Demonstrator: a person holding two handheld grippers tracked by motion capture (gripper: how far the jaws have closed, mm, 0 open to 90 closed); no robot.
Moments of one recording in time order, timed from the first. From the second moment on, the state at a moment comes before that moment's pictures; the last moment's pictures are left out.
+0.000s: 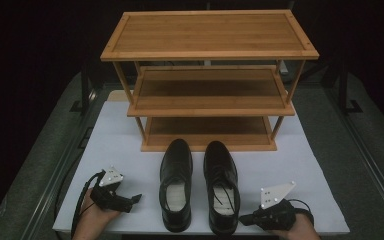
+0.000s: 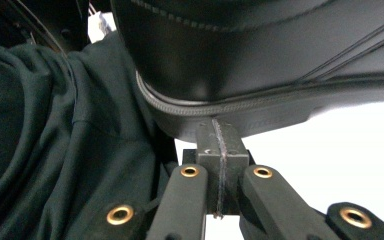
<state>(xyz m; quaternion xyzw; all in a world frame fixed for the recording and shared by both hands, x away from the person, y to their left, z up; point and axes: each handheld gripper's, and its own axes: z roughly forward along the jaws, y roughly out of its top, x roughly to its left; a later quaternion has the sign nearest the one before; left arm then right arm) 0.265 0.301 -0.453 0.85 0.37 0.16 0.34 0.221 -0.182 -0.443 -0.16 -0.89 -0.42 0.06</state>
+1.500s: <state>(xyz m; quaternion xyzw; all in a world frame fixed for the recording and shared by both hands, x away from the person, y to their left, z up) 0.265 0.301 -0.452 0.85 0.37 0.16 0.34 0.277 -0.150 -0.441 -0.21 -0.89 -0.41 -0.02</state>
